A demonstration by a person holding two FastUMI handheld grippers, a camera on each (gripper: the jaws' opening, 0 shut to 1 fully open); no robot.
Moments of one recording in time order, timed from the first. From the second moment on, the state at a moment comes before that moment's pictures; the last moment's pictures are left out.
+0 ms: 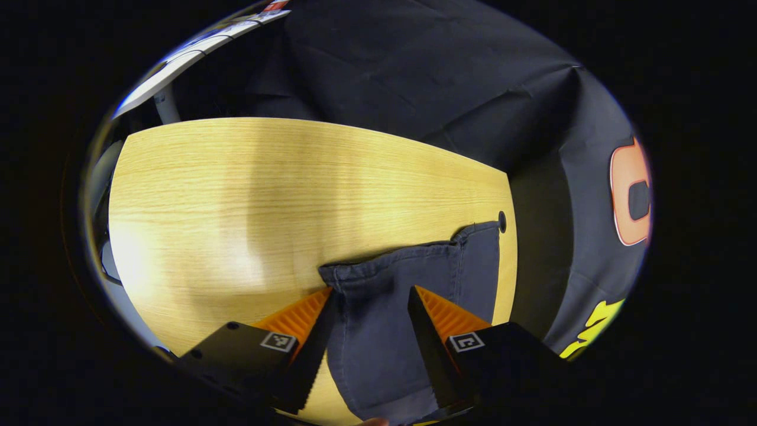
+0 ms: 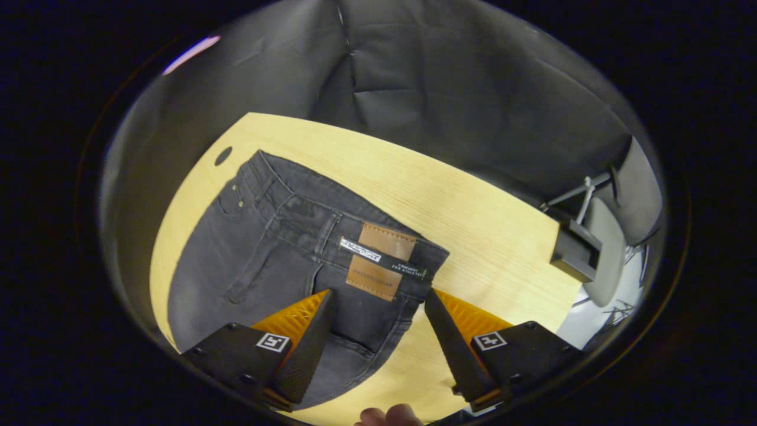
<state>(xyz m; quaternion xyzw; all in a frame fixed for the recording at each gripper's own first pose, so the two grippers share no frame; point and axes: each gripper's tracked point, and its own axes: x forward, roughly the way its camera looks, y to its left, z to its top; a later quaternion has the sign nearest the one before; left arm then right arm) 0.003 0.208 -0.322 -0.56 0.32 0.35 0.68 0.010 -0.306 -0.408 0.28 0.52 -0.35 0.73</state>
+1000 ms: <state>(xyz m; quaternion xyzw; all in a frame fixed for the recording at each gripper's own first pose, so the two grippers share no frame) 0.001 0.197 -0.301 -0.56 0.35 0.31 0.68 0.016 -0.301 -0.377 0.44 0.49 -0.30 0.69</state>
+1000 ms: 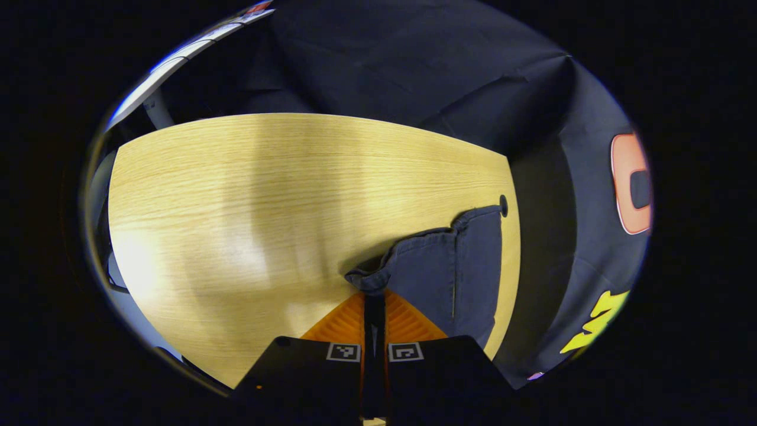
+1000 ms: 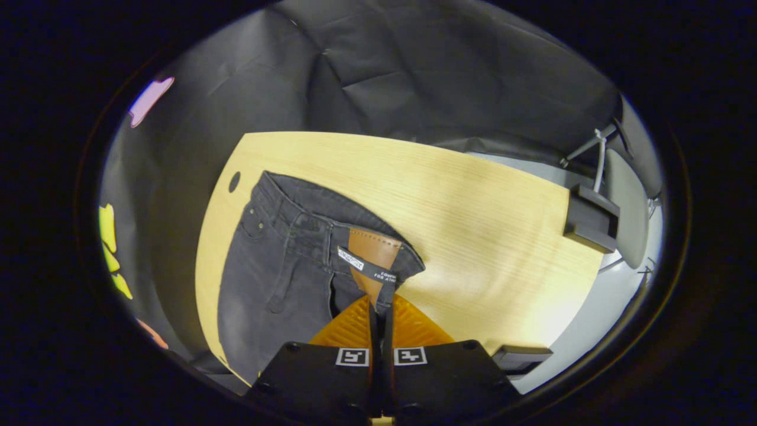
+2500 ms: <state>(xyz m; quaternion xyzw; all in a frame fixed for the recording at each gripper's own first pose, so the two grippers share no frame) 0.265 0.218 -0.281 -0.62 0.34 0.33 0.63 0.286 -0.279 -0.335 0.65 0.44 -0.21 0.58</state>
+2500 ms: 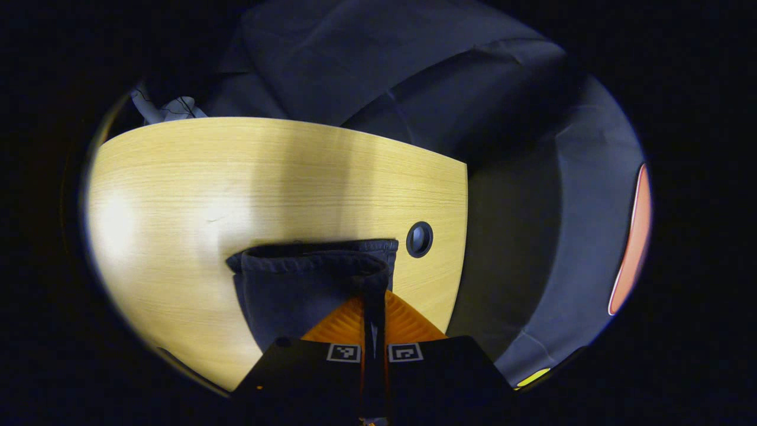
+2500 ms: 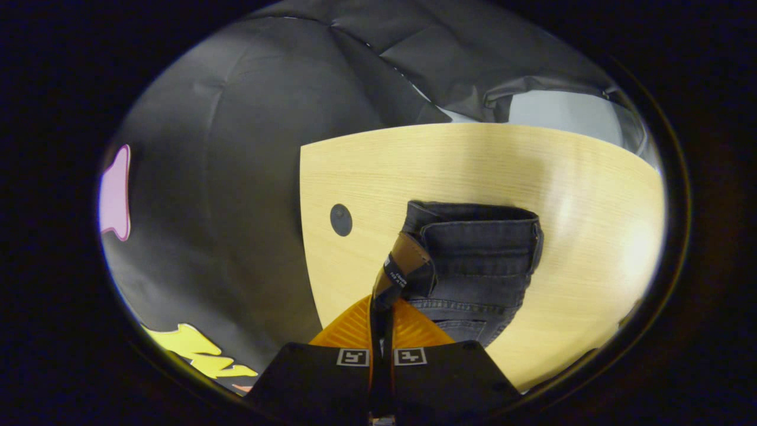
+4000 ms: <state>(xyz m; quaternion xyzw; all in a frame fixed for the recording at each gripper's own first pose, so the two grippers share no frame) 0.194 0.069 -0.003 -0.09 0.16 0.06 0.98 0.199 -0.198 -0.159 0.08 0.19 -0.03 0.98</state>
